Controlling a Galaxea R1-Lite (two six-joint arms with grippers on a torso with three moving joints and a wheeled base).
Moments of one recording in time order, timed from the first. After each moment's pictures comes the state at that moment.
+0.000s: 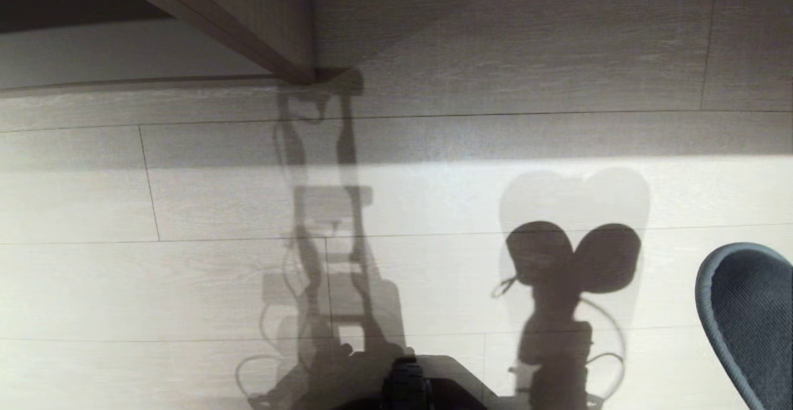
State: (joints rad) left arm 0.01 0.00 0.00 0.00 0.00 0.00; right arm 0.00 0.15 -0.37 0.14 0.03 -0.09
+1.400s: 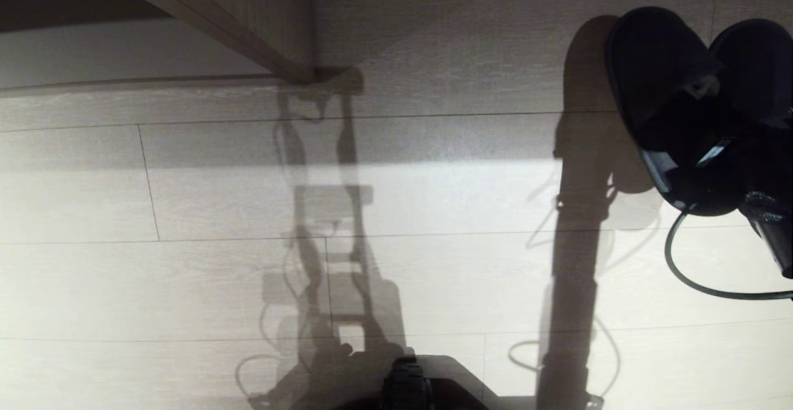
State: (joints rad) left arm 0.01 0.00 0.00 0.00 0.00 0.00; right arm -0.01 1.59 -0.57 -1.50 -0.18 -0.13
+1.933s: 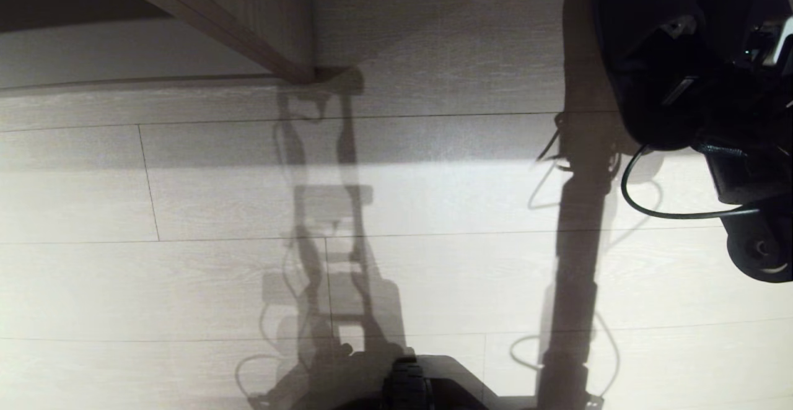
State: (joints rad) left arm 0.01 0.00 0.00 0.00 0.00 0.00; right arm 0.02 1.78 -0.94 -1.52 -0.18 -0.17
